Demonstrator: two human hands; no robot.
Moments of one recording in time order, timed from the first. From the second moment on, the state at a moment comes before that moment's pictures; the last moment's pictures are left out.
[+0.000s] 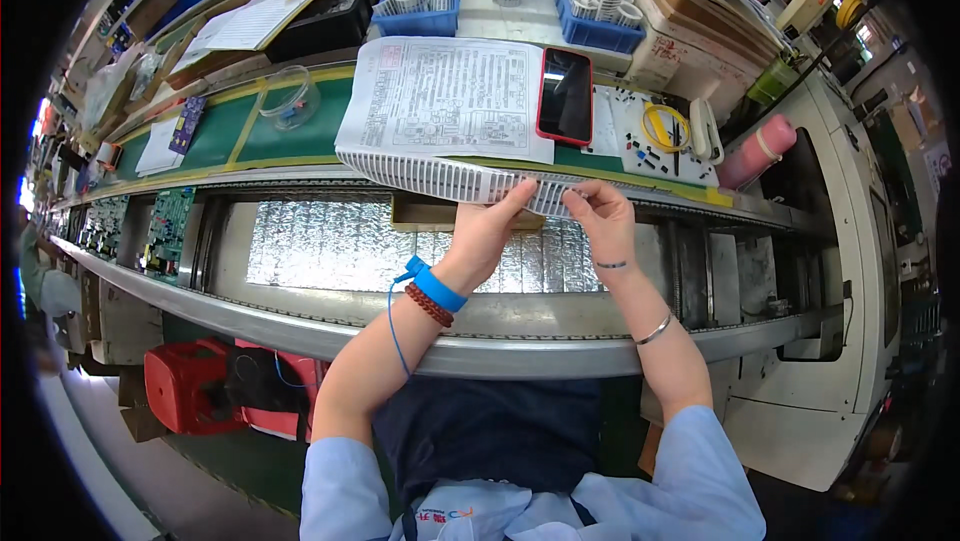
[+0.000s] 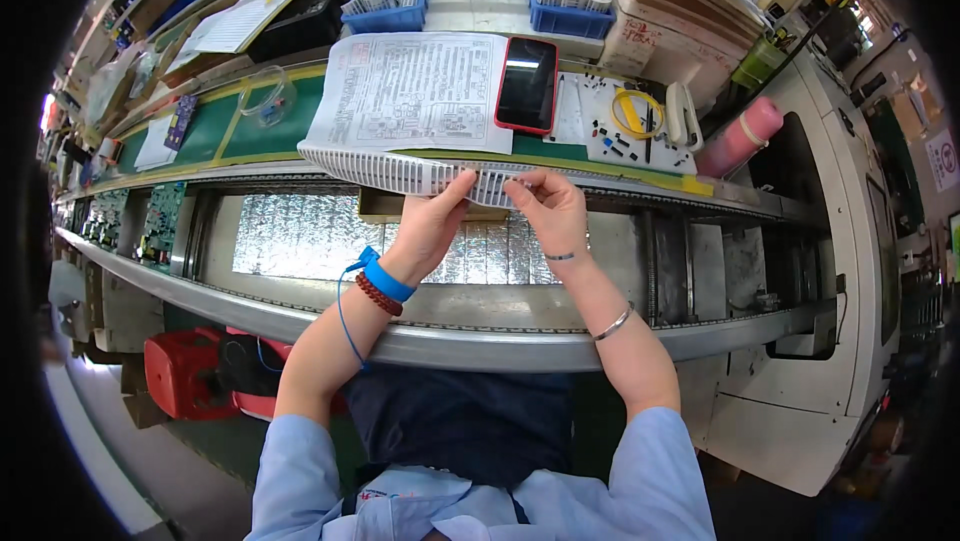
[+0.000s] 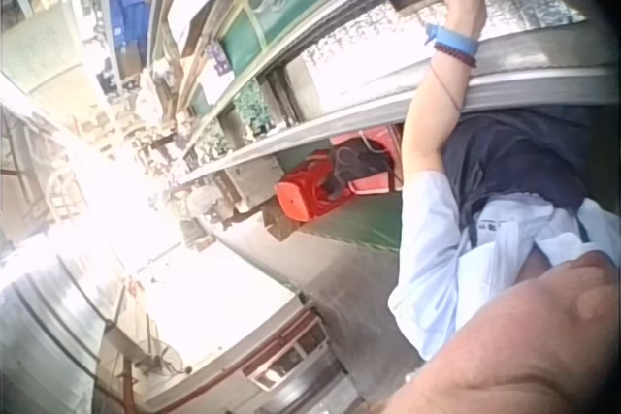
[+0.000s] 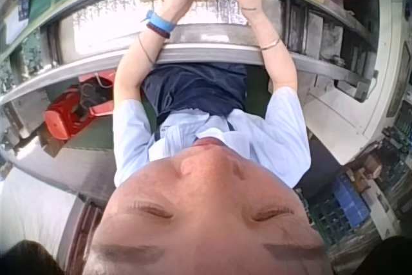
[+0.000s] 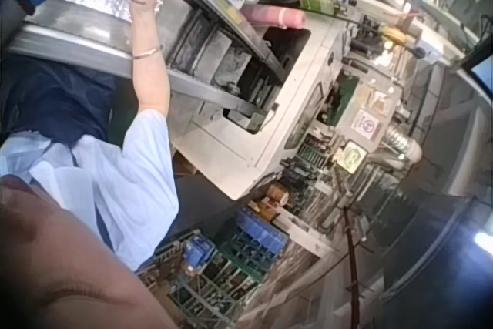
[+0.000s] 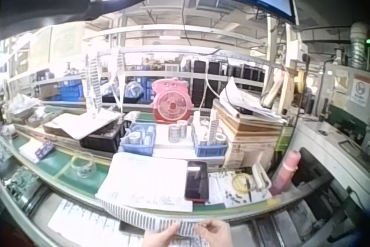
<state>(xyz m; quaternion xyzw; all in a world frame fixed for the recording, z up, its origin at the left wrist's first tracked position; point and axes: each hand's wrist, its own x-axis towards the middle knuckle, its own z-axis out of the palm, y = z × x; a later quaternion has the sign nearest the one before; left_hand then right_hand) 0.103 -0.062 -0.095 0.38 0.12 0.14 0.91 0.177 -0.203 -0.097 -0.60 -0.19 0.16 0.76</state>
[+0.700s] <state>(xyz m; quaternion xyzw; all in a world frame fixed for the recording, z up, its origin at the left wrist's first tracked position) 0.108 -0.051 -0.096 0.38 0.12 0.21 0.89 0.184 -0.206 -0.097 -0.60 -0.18 0.14 0.77</state>
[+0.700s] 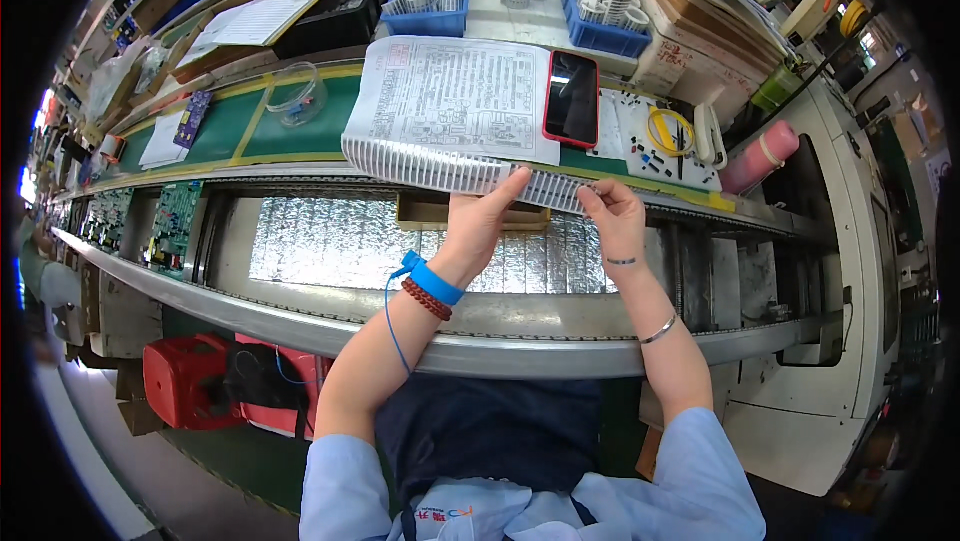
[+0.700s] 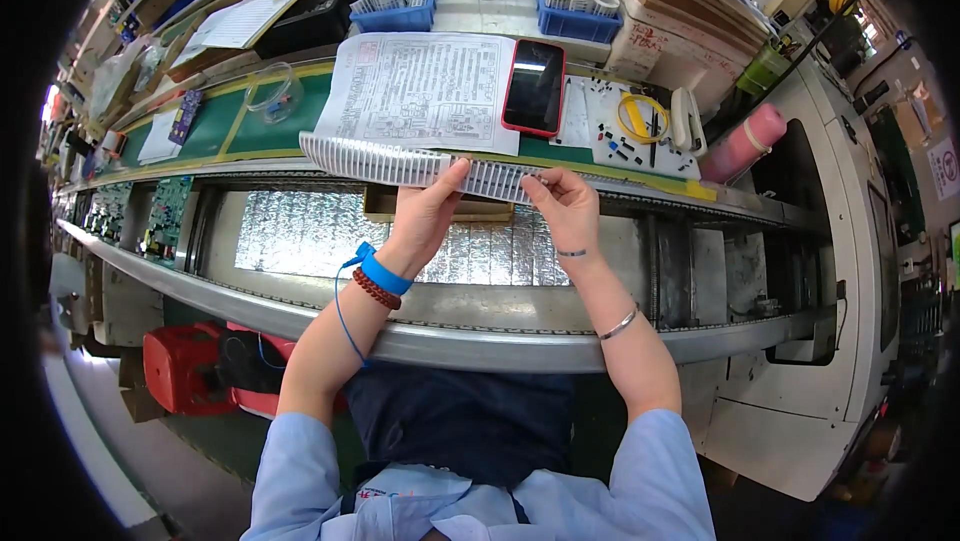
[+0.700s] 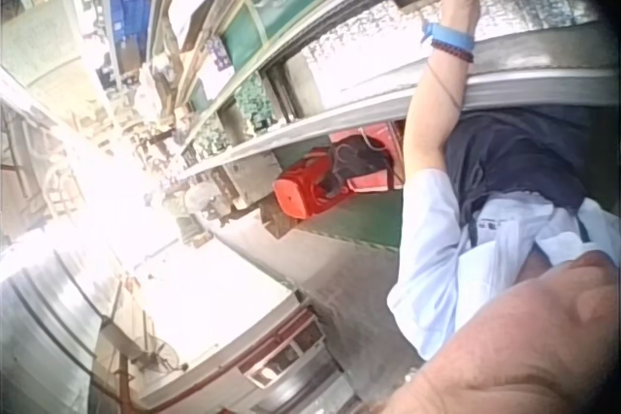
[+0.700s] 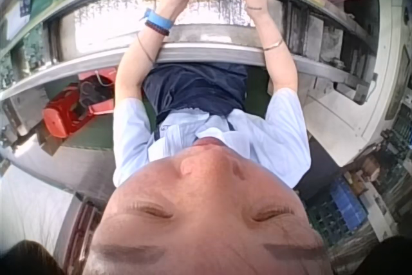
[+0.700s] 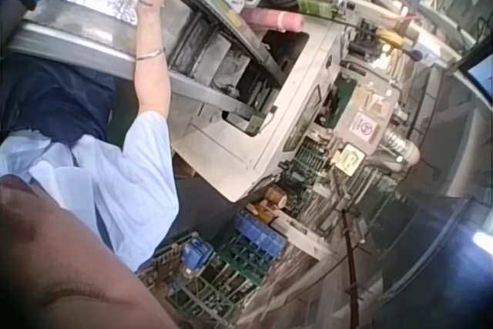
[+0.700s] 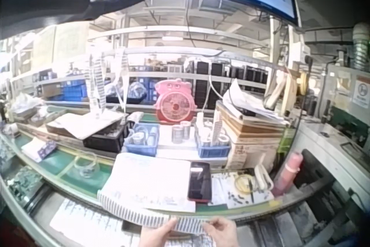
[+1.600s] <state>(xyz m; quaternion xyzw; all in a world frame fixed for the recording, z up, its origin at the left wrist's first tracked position) 0.111 -0.023 -0.097 0.35 0.09 0.23 0.90 0.196 -0.213 -0.093 -0.60 -0.16 0.10 0.78</state>
